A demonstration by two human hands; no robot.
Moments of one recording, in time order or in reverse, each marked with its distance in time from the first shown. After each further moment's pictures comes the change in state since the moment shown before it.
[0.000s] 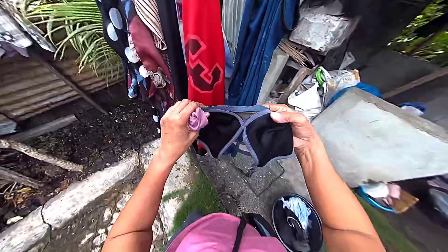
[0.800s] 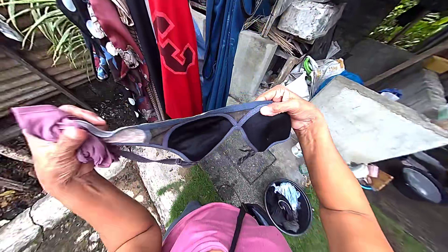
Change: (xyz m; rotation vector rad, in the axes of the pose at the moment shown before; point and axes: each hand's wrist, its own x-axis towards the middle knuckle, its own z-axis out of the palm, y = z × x) left_hand -0.092 -0.081 -0.114 -0.852 0.206 -0.296; right_hand -0.016 -0.029 0.001 -0.293 -0.104 0.042
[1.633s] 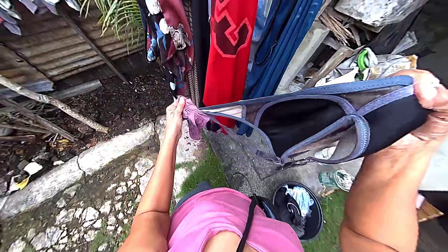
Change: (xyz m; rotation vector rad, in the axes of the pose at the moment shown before) left_hand -0.028 -0.096 0.099 0.058 0.294 -0.568; right_hand -0.050 -0.028 0.027 0.232 0.501 -0.357
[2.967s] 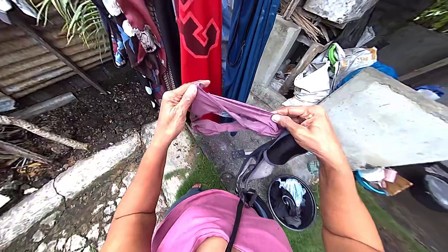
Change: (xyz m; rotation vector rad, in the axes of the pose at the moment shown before) left_hand -0.013 0.095 0.064 0.134 -0.474 0.432; right_hand -0.032 0.054 0.007 -1.125 -0.051 0.099
